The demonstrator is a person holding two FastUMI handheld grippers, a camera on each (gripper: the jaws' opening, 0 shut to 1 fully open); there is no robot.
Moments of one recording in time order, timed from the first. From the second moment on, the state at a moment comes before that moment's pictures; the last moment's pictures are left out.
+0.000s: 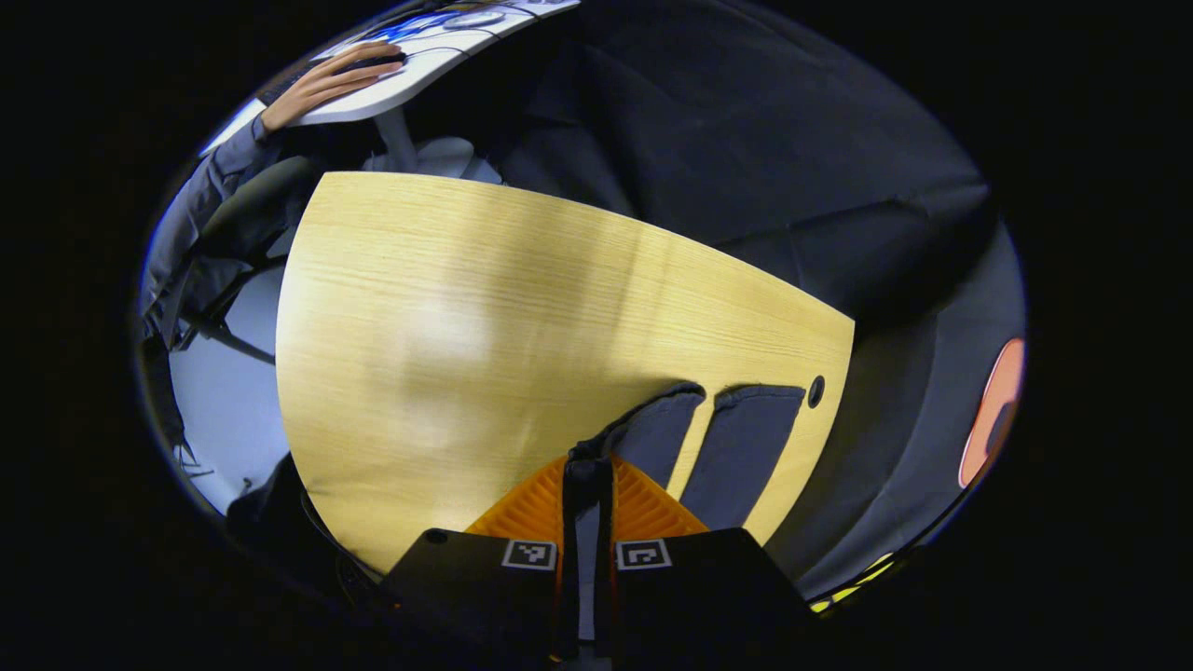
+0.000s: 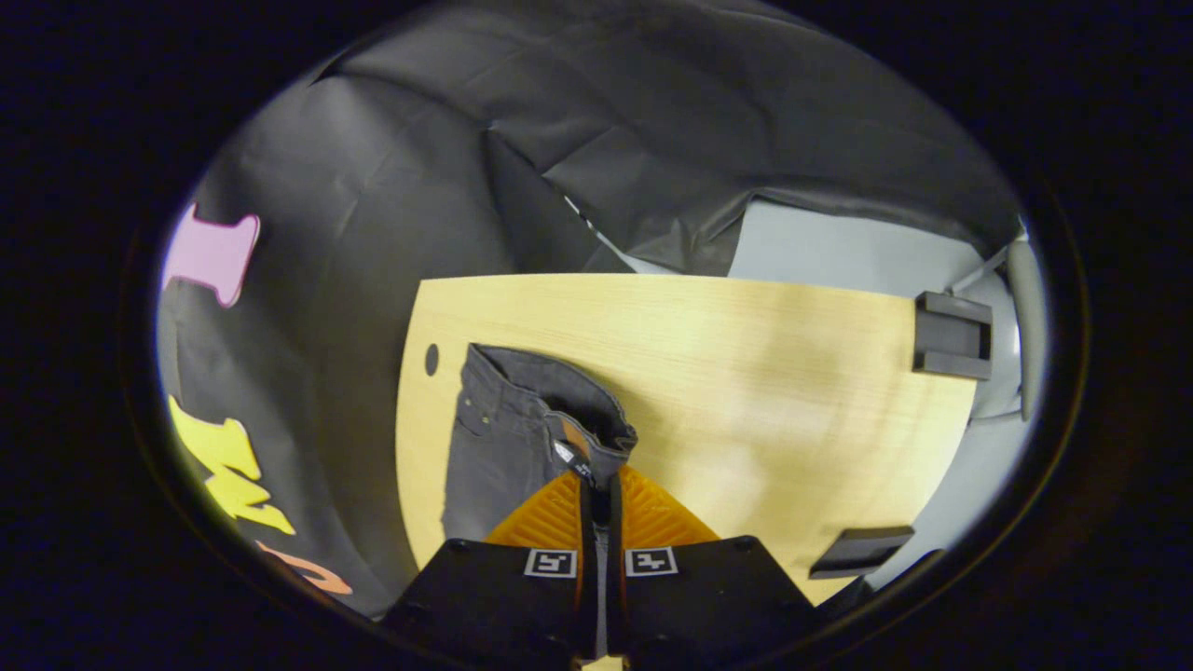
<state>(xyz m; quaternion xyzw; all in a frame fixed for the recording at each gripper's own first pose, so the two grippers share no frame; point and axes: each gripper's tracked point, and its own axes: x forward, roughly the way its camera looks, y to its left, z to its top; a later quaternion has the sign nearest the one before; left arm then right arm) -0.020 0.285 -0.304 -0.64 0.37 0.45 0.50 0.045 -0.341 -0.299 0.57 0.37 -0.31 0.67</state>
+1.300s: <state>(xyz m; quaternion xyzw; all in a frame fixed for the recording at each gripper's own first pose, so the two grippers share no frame) 0.243 0.316 -0.322 -0.67 0.37 0.46 0.45 0.315 -0.337 -0.287 0.65 0.33 -0.28 0.63</state>
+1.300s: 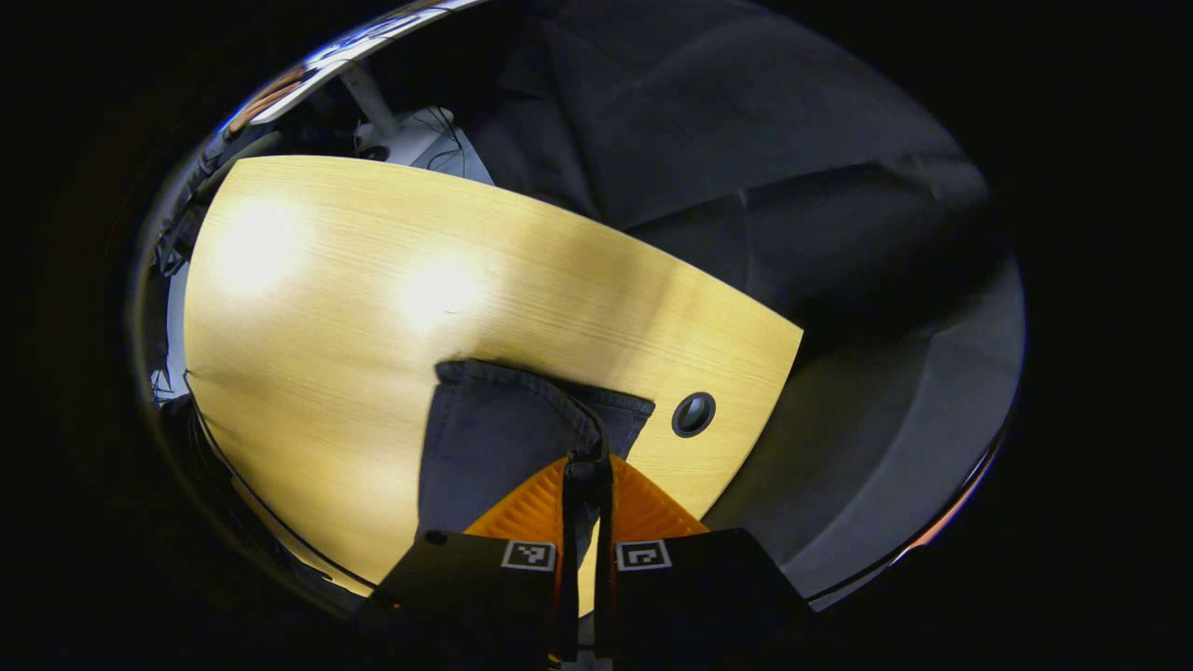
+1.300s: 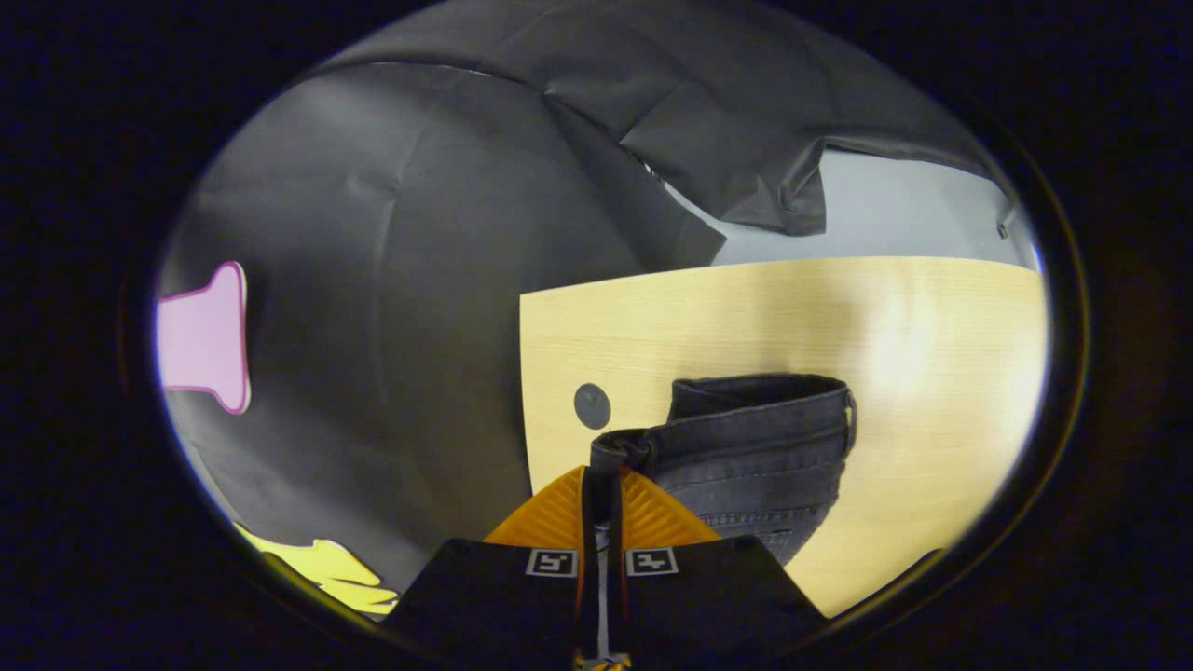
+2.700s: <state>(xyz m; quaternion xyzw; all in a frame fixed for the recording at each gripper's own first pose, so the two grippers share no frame) 0.264 0.251 -0.089 -0.34 0.33 0.18 0.86 0.245 -0.289 -0.110 0.20 0.23 -0.17 0.94</state>
